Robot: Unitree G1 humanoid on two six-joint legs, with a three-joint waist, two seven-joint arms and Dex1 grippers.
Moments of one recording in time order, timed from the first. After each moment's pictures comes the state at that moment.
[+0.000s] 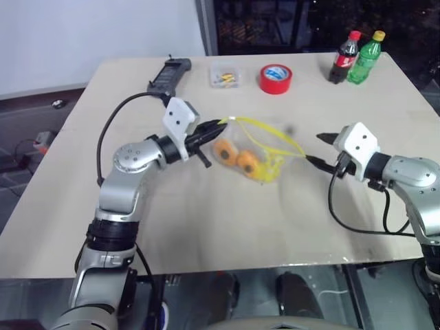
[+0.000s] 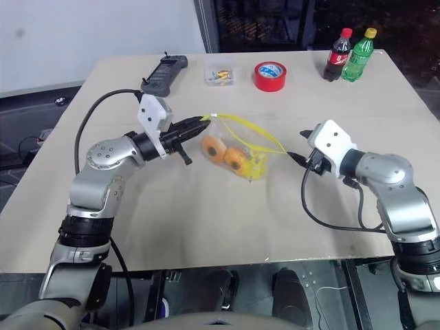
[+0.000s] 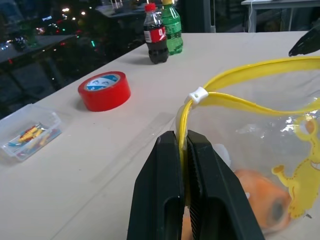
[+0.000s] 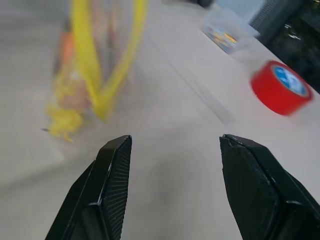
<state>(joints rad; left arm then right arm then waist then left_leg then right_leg) -0.54 0.51 0.00 -0.11 -0.30 0.37 -0.76 -0.36 -0.71 0.01 -0.31 0.20 0.42 0.81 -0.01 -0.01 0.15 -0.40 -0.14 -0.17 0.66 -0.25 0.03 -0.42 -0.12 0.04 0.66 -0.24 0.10</state>
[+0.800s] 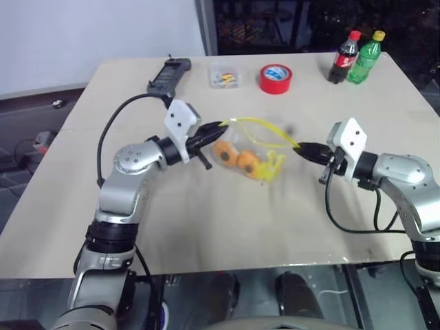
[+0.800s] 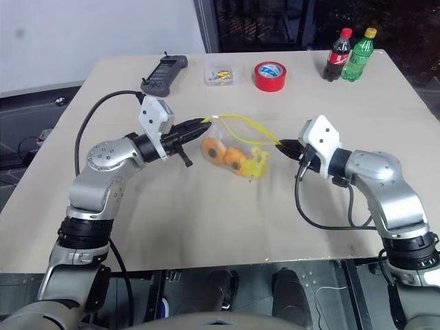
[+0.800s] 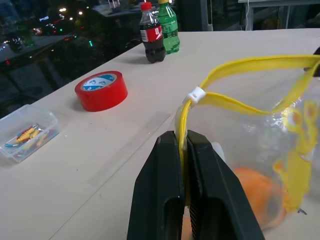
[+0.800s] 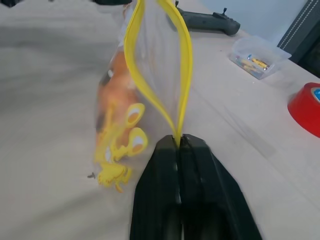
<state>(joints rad) -0.53 0.52 0.00 -0.13 -0.30 0.37 -0.76 -0.43 -0.66 0.02 -0.31 0.33 0.50 0.82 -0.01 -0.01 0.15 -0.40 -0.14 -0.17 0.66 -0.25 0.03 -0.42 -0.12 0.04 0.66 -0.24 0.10</state>
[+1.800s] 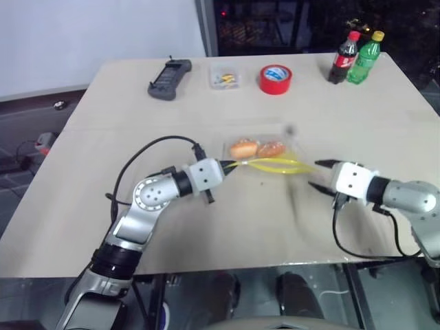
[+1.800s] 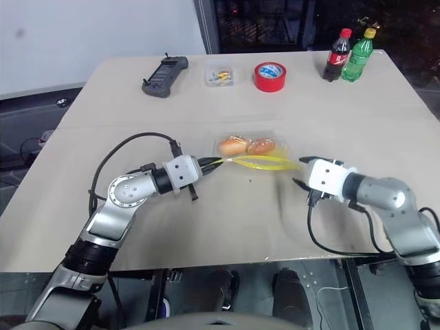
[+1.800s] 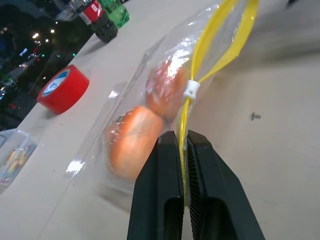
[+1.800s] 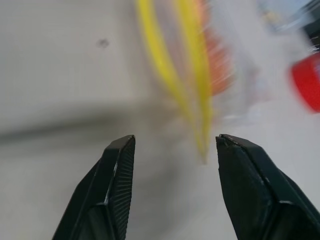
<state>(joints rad) -0.35 0.57 -0.18 -0.08 0.07 -0.12 -0.74 -0.21 -0.84 0.01 -0.42 0.05 0.18 0.82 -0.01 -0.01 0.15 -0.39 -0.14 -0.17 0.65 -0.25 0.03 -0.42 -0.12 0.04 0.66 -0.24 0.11</state>
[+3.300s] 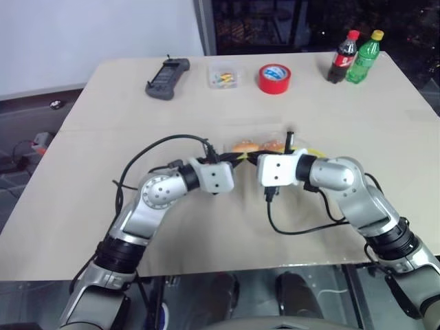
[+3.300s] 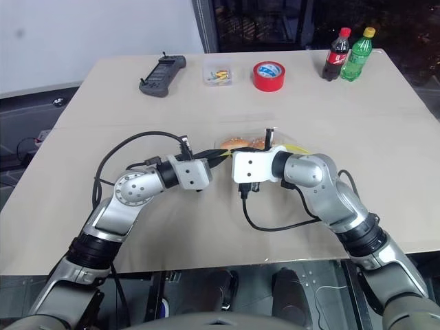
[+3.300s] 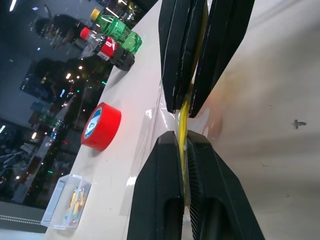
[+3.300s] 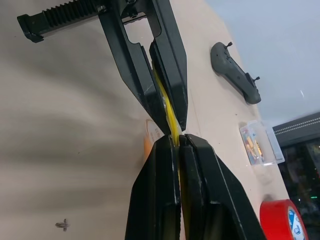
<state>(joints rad) -0.39 0.56 -0.21 -0.09 0.25 -0.25 -0.67 -0.58 -0.52 0.42 -0.28 -0.27 0.17 0.77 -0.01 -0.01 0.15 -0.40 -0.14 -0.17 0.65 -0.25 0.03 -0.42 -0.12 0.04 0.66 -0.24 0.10</state>
